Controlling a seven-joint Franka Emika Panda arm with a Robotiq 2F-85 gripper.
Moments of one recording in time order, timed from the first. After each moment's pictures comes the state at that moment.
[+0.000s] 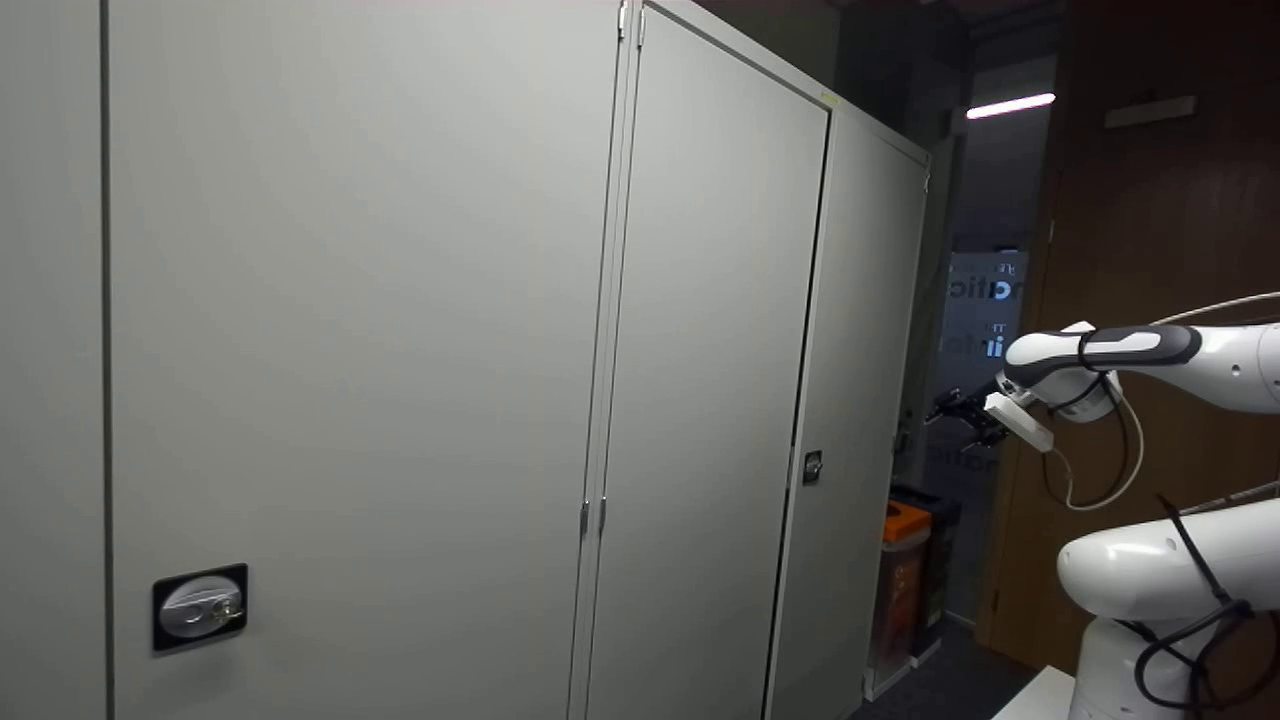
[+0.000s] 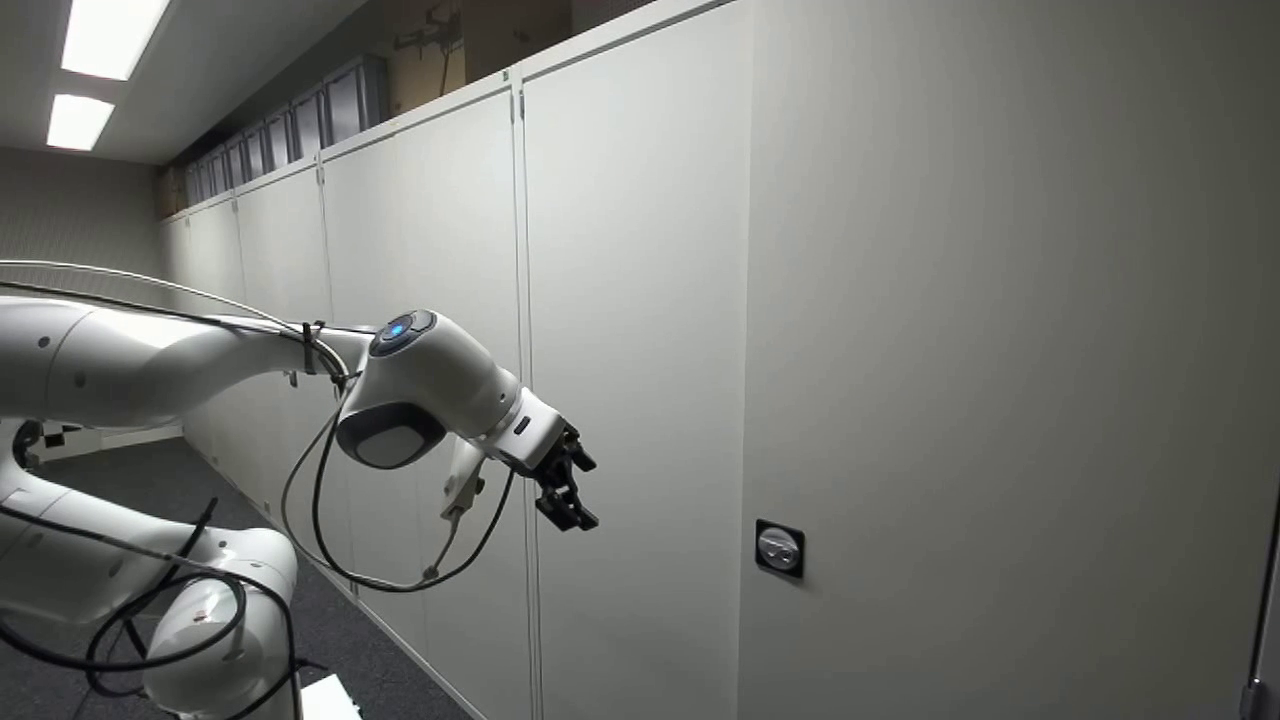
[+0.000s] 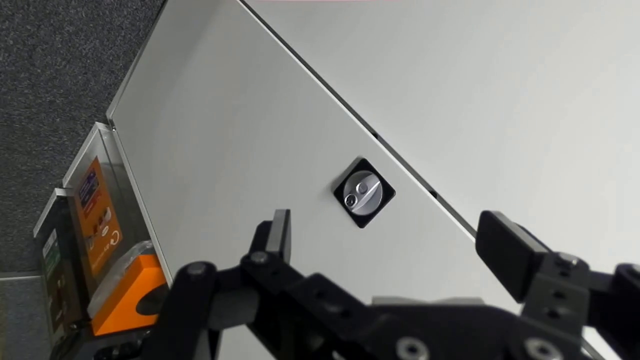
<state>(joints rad) -0.33 -0.94 -0.29 -2.78 0.28 2.52 0.08</state>
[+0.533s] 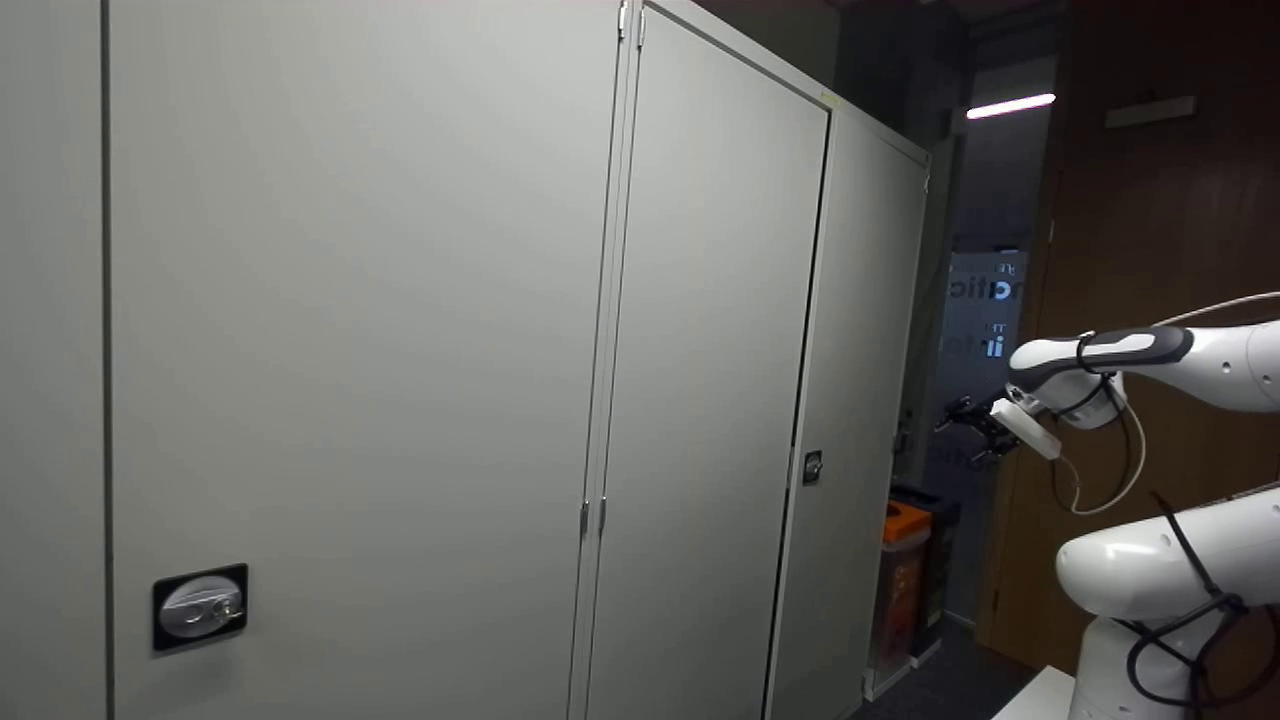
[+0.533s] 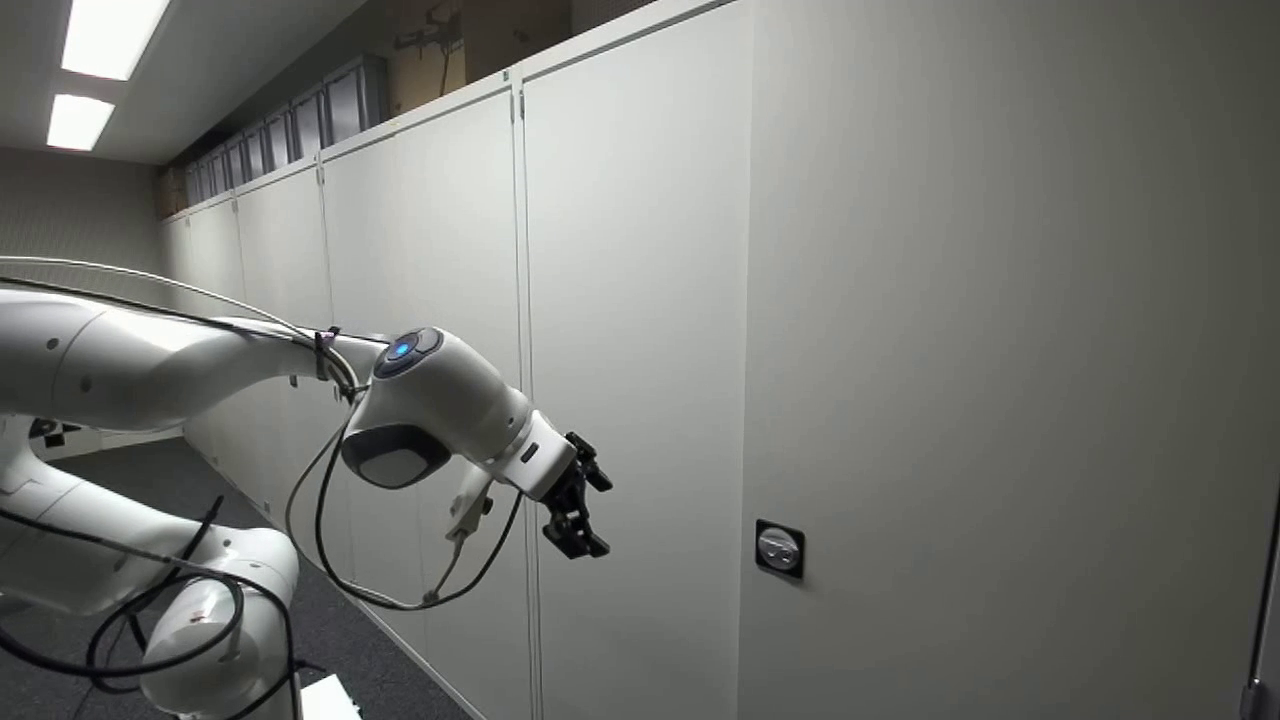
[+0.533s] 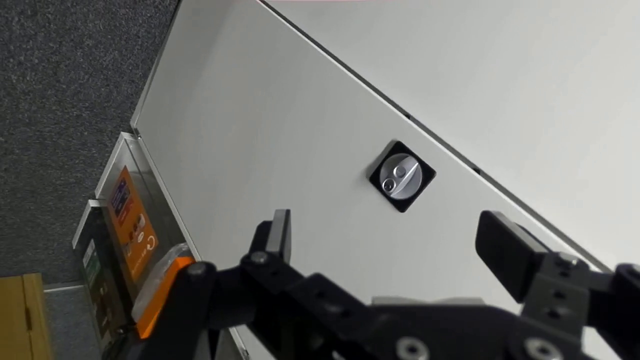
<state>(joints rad) -0.36 -0.88 -0.35 -2.77 0.28 2.56 0.08</state>
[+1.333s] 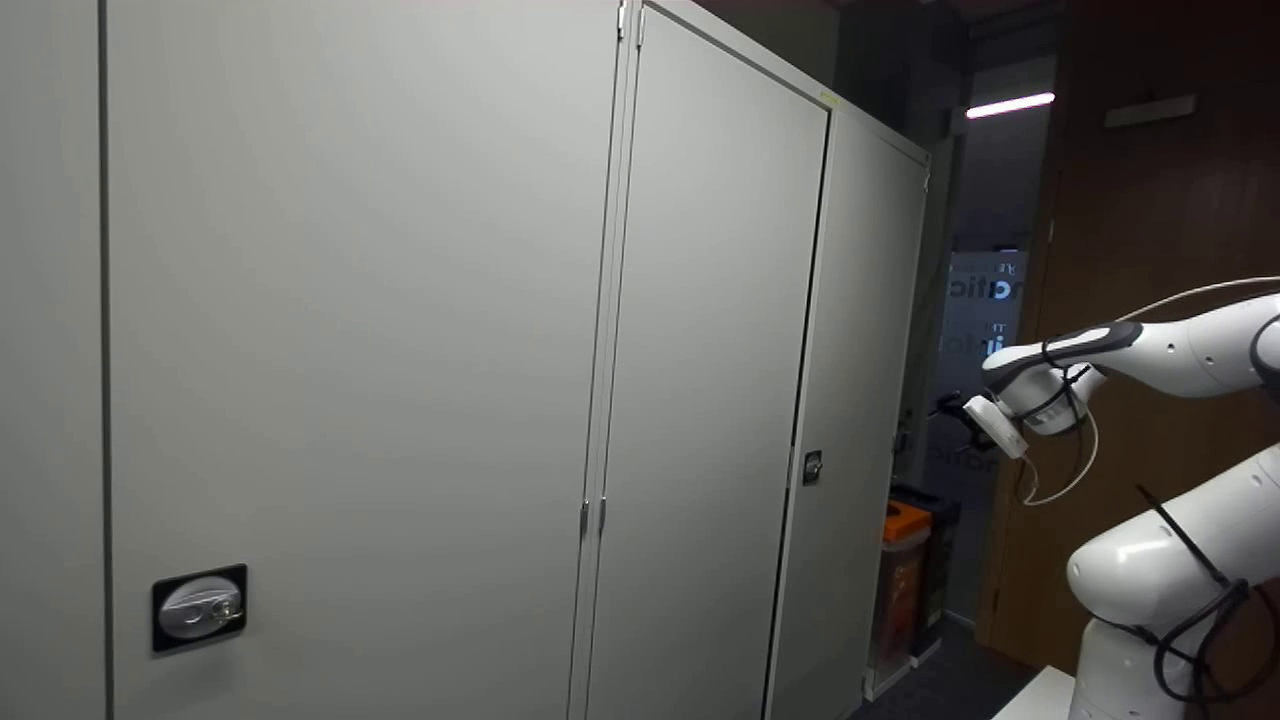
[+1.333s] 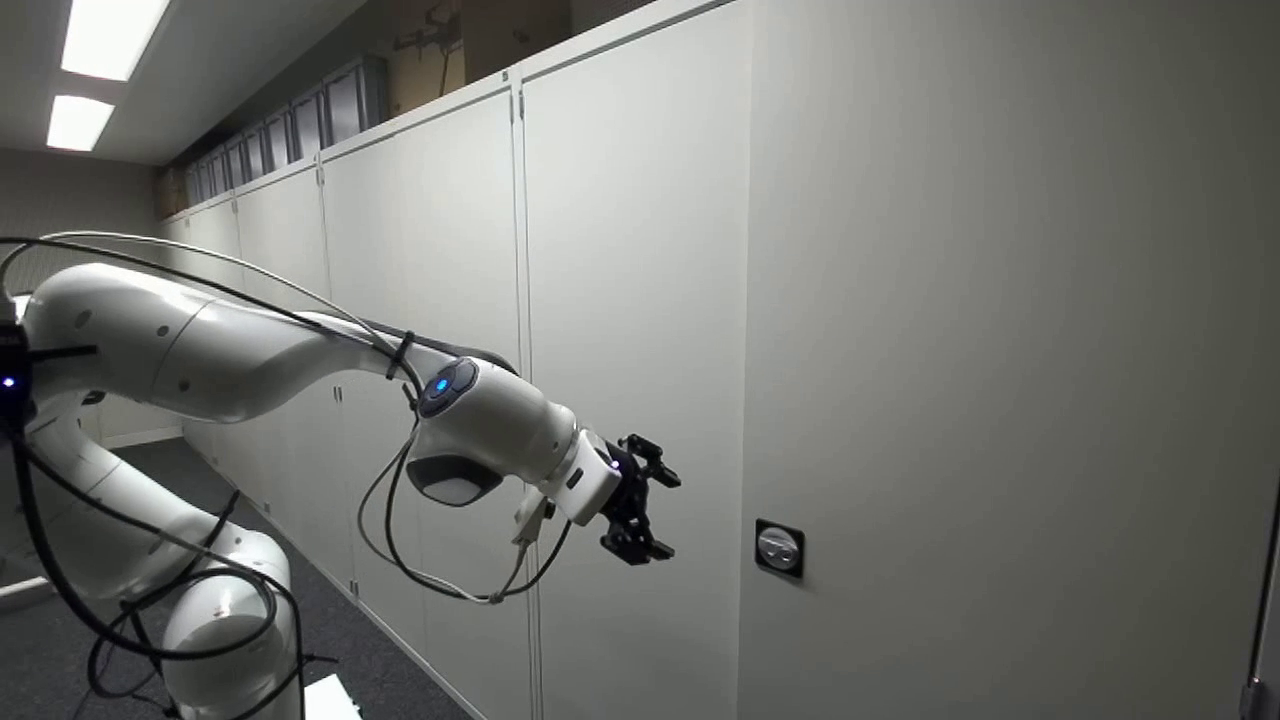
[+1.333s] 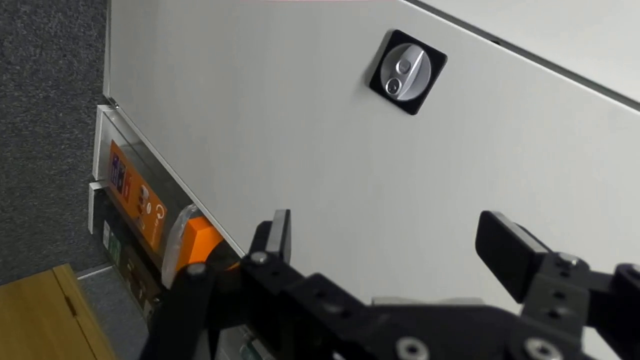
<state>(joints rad) -0.17 -0.67 -0.48 -2.69 0.46 2.92 0.11</state>
